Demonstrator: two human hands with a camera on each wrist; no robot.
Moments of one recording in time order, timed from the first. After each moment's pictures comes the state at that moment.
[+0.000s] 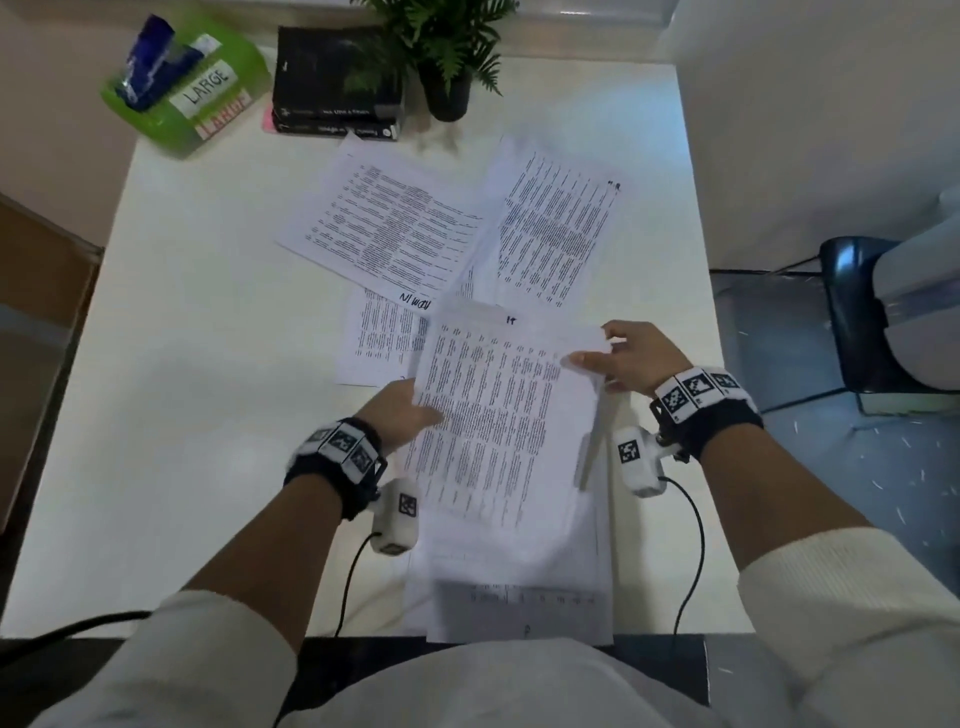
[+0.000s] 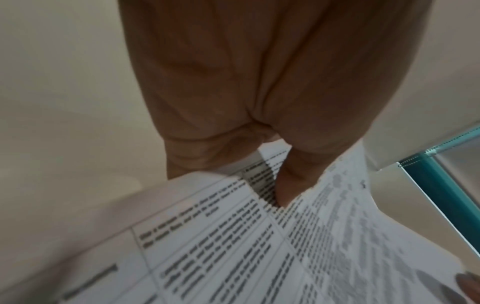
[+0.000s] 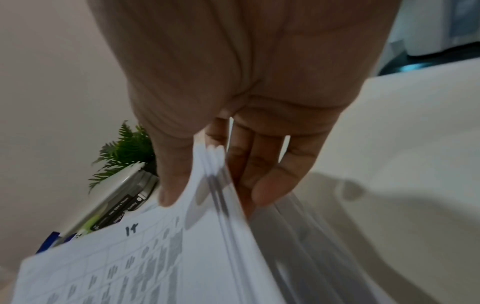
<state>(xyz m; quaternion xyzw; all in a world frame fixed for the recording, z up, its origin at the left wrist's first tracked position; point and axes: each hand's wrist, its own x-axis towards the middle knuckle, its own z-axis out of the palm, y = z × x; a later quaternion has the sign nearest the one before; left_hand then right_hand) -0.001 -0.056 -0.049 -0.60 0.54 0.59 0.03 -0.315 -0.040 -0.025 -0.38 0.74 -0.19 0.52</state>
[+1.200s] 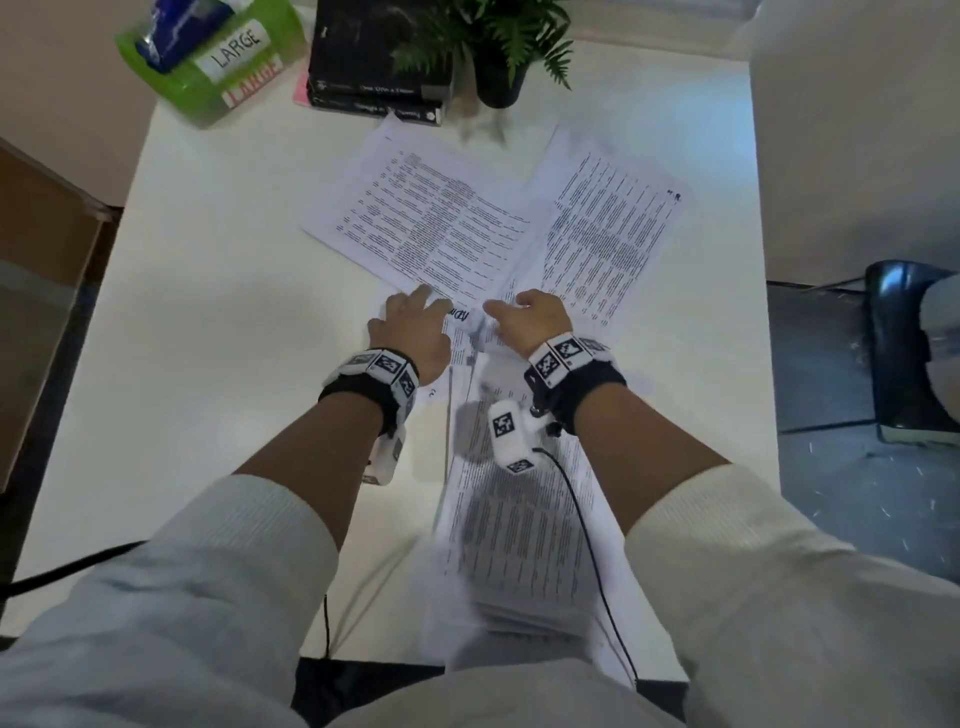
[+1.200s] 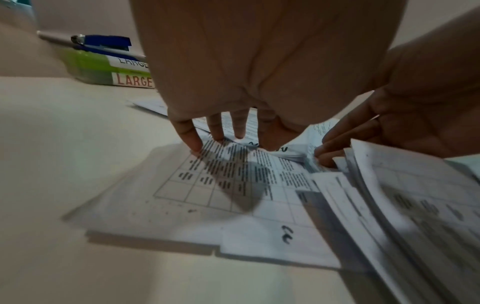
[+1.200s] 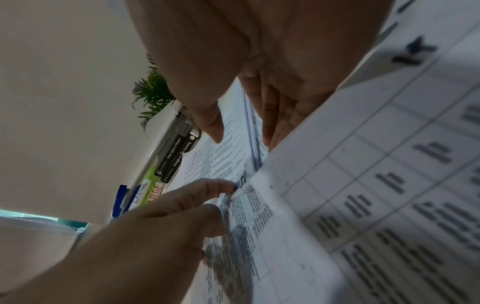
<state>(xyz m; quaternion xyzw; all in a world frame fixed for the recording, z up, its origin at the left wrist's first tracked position) 0.000 -0.154 -0.070 -0.61 0.73 0.28 0.11 -0.160 -0.146 -0.045 -0.37 0.79 -0.14 0.47</state>
